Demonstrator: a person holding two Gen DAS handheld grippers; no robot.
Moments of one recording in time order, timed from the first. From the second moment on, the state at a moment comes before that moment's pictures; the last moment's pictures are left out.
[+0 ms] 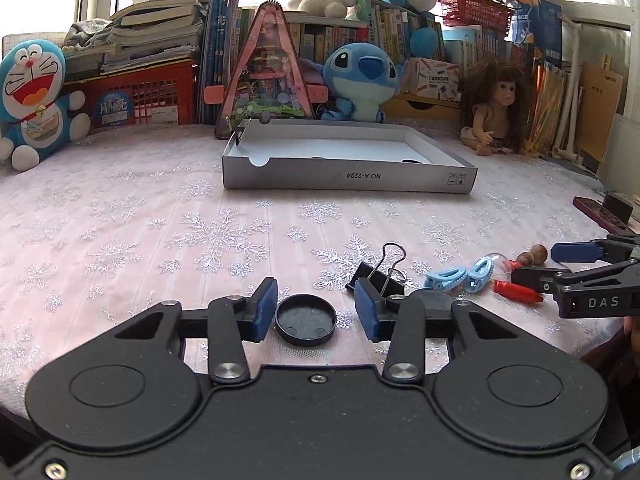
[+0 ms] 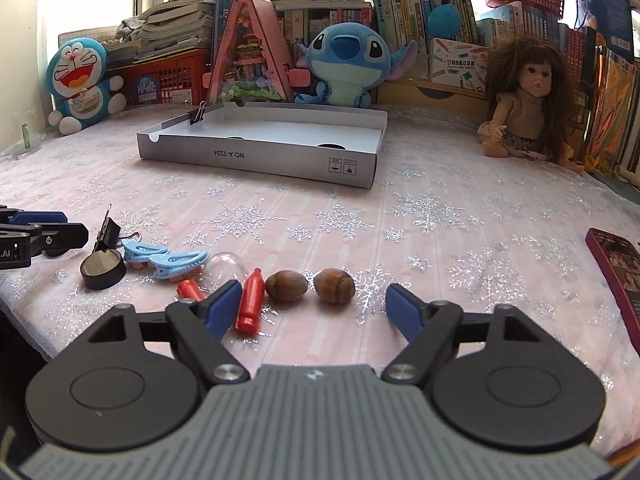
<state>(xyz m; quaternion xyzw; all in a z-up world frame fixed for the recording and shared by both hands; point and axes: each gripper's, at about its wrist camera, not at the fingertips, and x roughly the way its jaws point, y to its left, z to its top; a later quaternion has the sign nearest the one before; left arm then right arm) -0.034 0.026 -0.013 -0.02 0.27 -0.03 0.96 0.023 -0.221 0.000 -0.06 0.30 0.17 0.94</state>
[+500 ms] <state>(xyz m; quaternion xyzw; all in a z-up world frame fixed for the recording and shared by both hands) -0.044 0.025 -0.011 0.00 0.26 -0.02 0.97 0.015 -0.226 0.008 -0.05 0.28 0.16 0.95</state>
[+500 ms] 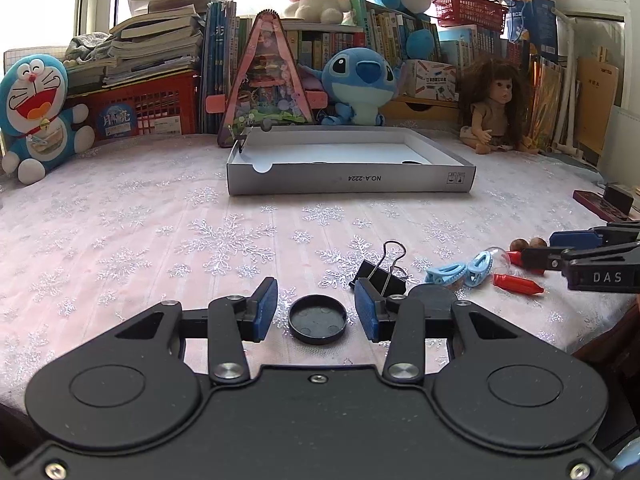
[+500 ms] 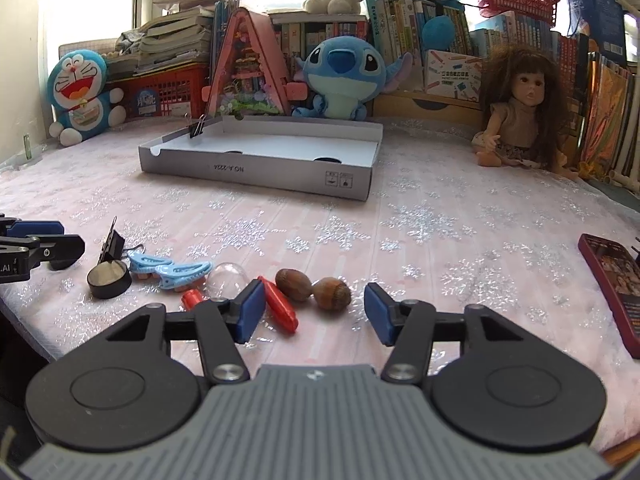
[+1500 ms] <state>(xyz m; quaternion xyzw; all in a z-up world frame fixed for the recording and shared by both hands) -0.014 0.012 0.011 0.02 0.27 -0.04 0.96 0.041 -0.233 0.017 -0.04 0.29 0.12 0.95</state>
